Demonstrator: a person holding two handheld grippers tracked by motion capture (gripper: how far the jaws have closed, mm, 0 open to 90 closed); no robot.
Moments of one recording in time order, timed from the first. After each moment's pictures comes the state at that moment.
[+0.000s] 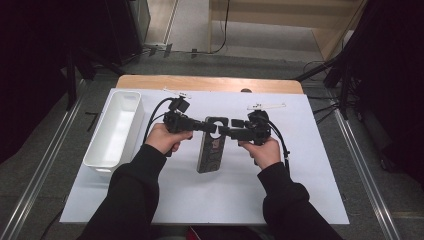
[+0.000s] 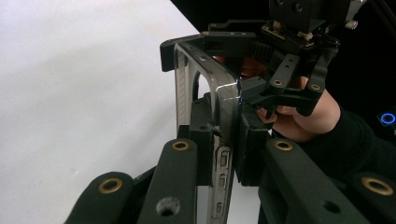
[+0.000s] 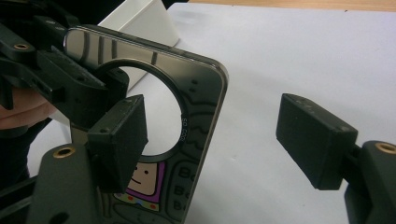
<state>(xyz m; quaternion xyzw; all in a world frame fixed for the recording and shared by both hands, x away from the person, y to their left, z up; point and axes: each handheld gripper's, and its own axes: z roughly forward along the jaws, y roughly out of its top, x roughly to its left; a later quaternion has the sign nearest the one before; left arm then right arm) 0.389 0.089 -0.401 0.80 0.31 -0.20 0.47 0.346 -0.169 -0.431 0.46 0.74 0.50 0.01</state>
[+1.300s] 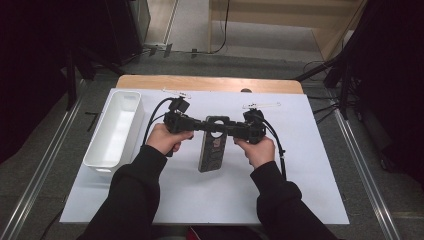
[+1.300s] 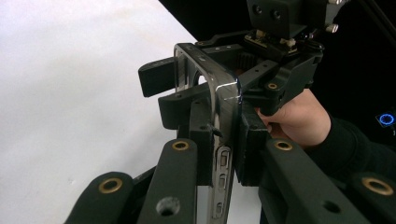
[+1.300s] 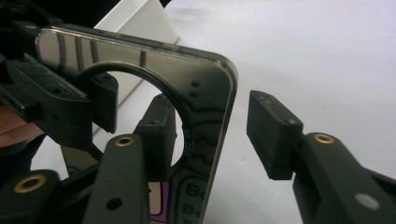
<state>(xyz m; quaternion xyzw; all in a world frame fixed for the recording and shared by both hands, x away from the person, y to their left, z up) 0.387 0.088 -0.401 0.79 0.31 -0.19 0.49 0.352 -0.158 -0.434 0.48 0.72 0.49 -0.01</state>
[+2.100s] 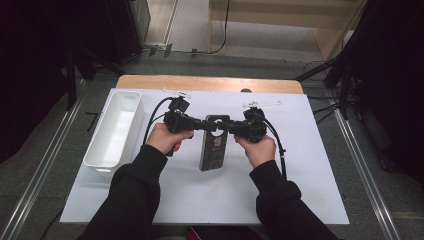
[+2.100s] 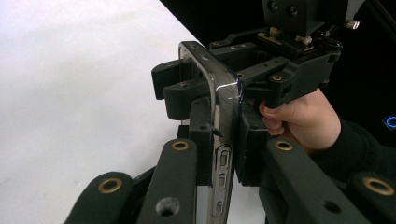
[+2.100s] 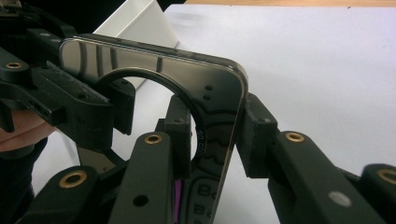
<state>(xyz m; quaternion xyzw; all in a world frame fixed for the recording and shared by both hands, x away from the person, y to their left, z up) 0.389 0.089 -0.401 0.79 0.31 -0.18 0.49 0.351 -0.158 -0.427 0.48 0.73 0.49 0.01</state>
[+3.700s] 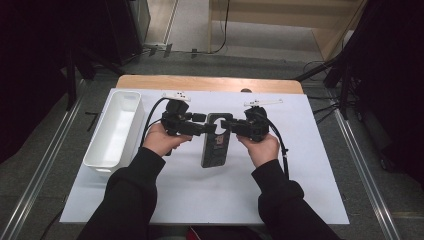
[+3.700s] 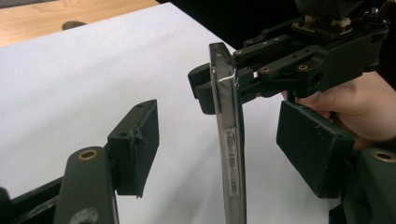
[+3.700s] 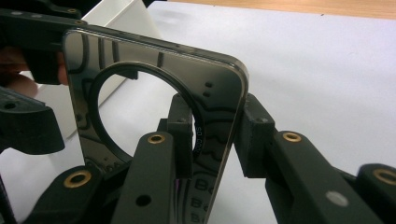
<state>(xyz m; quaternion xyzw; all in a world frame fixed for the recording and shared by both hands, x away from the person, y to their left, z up) 0.371 0.090 -0.391 0.82 0.30 -0.03 0.49 0.348 -0.160 -0.418 0.49 0.74 0.47 0.04</state>
